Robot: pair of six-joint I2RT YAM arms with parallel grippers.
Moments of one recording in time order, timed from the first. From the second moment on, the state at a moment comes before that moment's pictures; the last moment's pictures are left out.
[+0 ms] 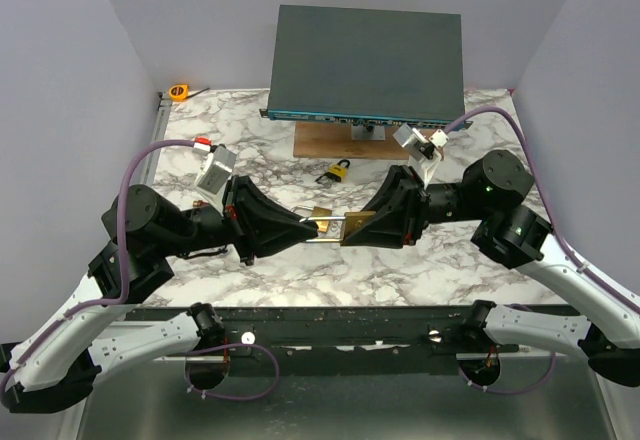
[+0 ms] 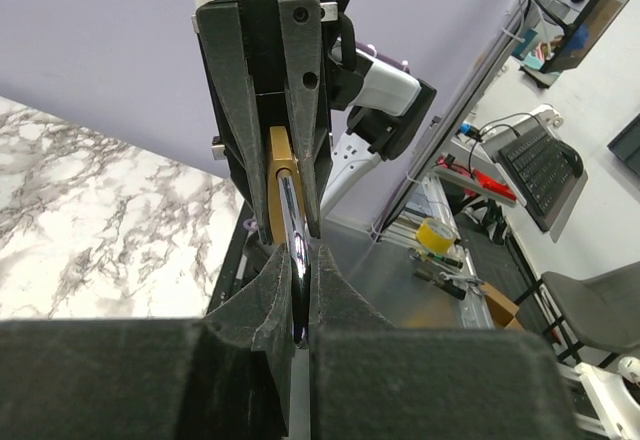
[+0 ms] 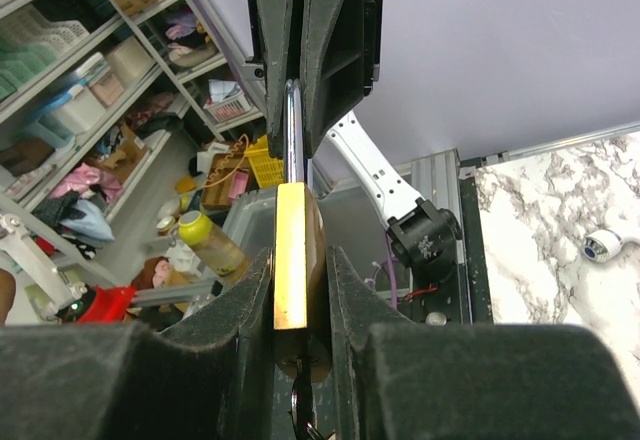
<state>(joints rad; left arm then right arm) -0.96 0.75 1.19 -0.26 0.50 -0.53 0.92 1.00 1.19 -0.02 -0.77 0.57</state>
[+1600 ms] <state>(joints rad) -1.00 0.77 1.27 -0.49 0.38 -0.45 1.01 1.01 1.14 -0.02 -0.41 0.48</state>
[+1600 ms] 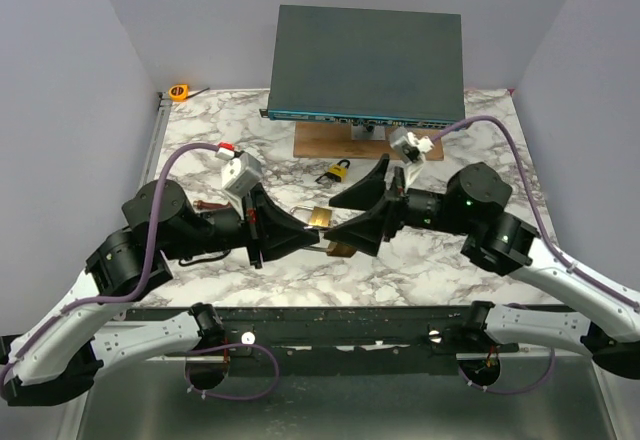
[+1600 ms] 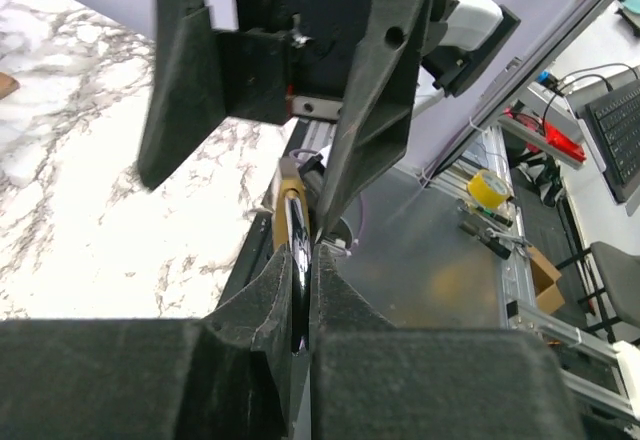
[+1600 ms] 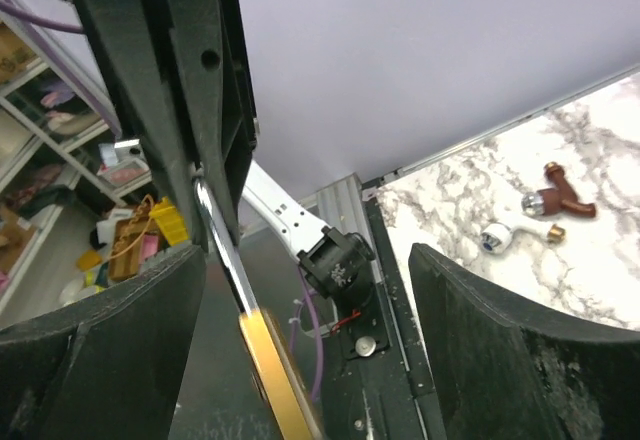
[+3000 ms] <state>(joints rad) -0.98 0.72 1.47 -0.65 0.33 -0.35 1.01 0.94 1.14 -0.04 -0.59 0.38</state>
